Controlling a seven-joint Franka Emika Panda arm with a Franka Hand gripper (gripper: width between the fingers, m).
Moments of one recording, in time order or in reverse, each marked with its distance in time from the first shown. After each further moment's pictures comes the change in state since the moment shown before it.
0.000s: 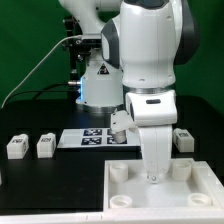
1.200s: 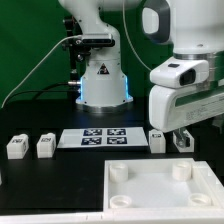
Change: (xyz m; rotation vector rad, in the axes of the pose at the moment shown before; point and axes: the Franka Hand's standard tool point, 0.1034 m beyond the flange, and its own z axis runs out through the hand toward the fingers) arm 0.100 -0.022 -0.042 -0.016 0.049 1.092
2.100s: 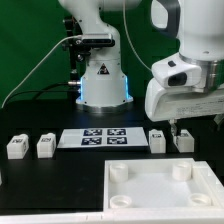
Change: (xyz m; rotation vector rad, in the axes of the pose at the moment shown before) arm -0.044 -0.022 0.004 0.021 -0.311 0.322
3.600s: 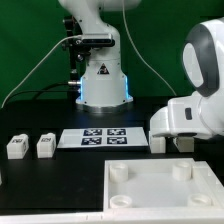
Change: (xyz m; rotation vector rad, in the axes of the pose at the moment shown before) arm -0.036 -0.008 0.052 -0.076 -0.647 0.096
